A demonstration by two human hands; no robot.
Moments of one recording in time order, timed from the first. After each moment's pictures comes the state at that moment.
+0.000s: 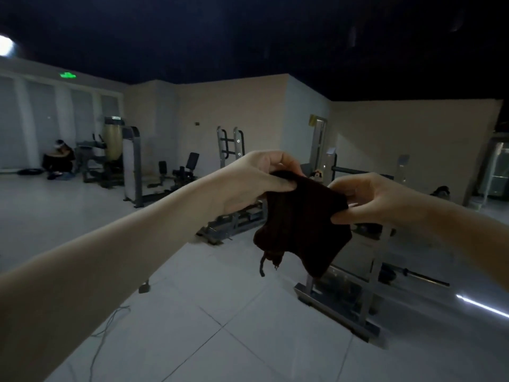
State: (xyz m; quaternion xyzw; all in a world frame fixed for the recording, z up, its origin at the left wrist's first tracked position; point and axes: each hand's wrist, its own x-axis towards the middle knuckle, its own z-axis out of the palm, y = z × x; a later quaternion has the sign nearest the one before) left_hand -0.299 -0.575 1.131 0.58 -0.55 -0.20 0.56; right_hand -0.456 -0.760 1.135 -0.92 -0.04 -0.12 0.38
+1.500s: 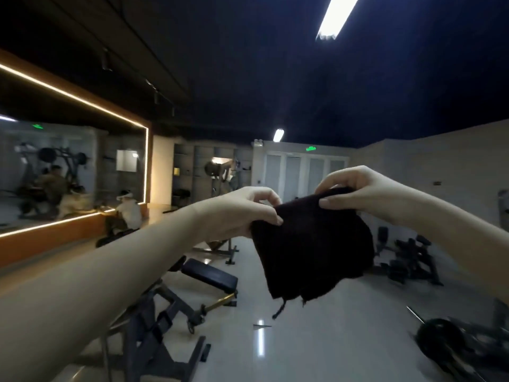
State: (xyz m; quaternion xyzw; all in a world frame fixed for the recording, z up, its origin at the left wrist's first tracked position) left_hand 0.216 -0.305 1.182 0.81 -0.19 0.01 0.55; right_hand 0.289 -0.547 1.218 -0.81 -0.44 -0.08 0.38
